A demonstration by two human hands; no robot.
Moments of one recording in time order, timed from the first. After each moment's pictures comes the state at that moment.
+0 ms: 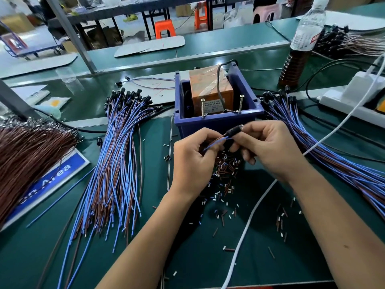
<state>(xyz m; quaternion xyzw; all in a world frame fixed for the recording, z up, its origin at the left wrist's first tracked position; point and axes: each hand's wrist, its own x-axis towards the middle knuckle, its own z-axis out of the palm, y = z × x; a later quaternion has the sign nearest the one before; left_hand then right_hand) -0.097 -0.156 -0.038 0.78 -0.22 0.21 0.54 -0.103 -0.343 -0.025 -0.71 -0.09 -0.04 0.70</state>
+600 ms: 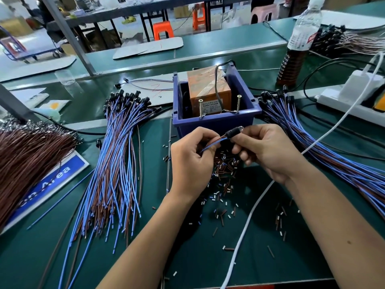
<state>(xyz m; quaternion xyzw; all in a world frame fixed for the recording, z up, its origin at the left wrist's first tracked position) -0.100 -0.157 -0.037 0.78 -0.21 0.25 0.53 -0.104 -0.341 -0.021 -0.65 -0.01 0.04 0.76</state>
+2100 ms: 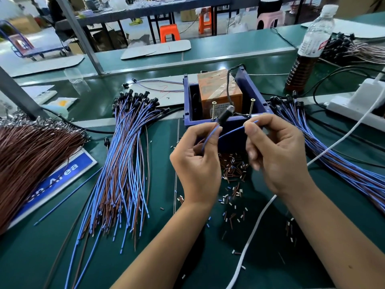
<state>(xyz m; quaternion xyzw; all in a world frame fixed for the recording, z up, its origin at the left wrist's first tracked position) -0.115 -0.172 -0.026 0.64 -0.08 0.32 0.69 -0.120 -0.309 -0.015 -0.59 -0.12 -0.18 0.78</state>
